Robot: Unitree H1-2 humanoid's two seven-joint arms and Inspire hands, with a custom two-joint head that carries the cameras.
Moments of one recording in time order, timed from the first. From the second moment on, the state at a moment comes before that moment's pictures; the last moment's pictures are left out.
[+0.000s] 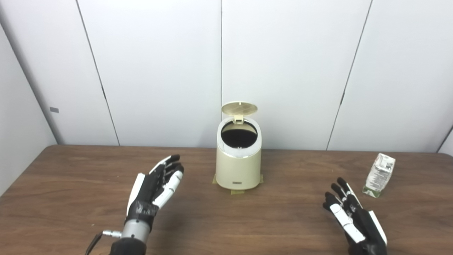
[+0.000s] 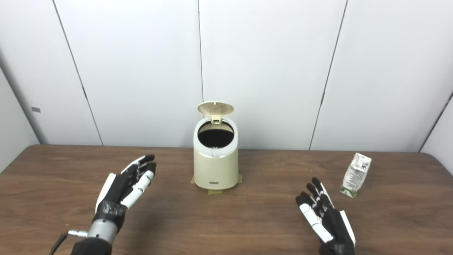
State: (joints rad) left arm -0.12 0.00 0.07 -0.32 0.25 0.47 -0.08; right arm -0.03 -0.07 -0.14 -0.15 0.10 0.16 -0.01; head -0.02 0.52
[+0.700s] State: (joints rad) left arm -0.05 -0.02 0.11 -0.28 0.09 0.34 0.02; right arm 0.03 -0.17 -0.29 -0.30 0.00 0.25 -0.11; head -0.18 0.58
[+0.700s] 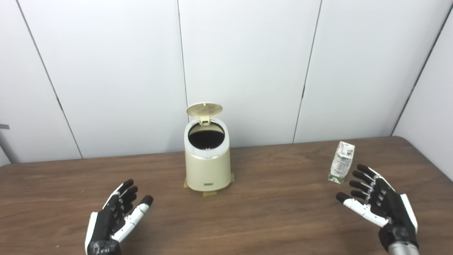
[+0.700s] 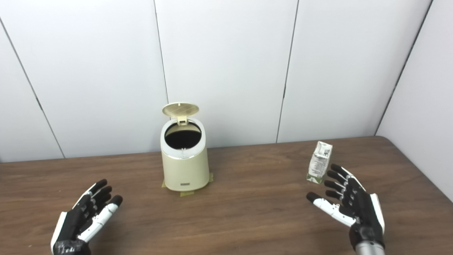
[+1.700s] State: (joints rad) left arm -0.05 0.02 0.09 -0.27 0.06 0.34 0.02; right arm -0.30 -0.38 -0.21 0.12 -0.20 0.28 -0.12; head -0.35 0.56
